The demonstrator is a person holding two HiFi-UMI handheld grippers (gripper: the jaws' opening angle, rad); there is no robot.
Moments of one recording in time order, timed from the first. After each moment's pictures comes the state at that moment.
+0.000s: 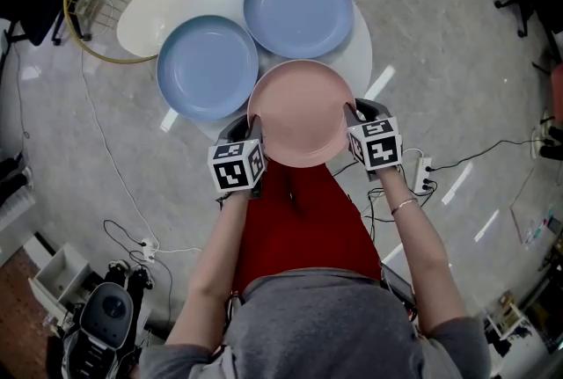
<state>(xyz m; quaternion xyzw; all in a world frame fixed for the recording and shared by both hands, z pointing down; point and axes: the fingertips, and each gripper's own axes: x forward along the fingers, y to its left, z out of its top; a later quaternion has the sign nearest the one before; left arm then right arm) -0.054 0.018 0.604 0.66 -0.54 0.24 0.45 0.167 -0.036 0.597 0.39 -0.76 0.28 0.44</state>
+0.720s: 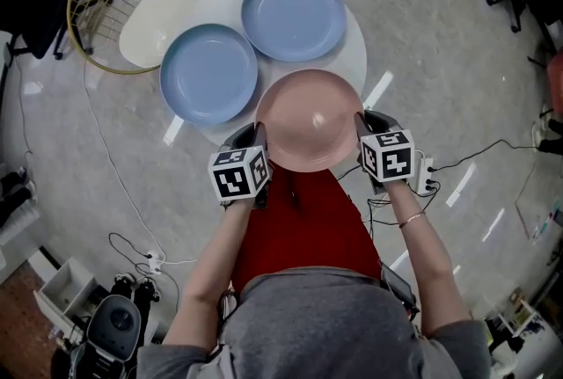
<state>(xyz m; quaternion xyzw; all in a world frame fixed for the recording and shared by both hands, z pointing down) -0.045 0.024 0.569 0.68 -0.52 0.23 0.47 0.183 -0.013 0.562 0.44 -0.74 0.32 0.40</state>
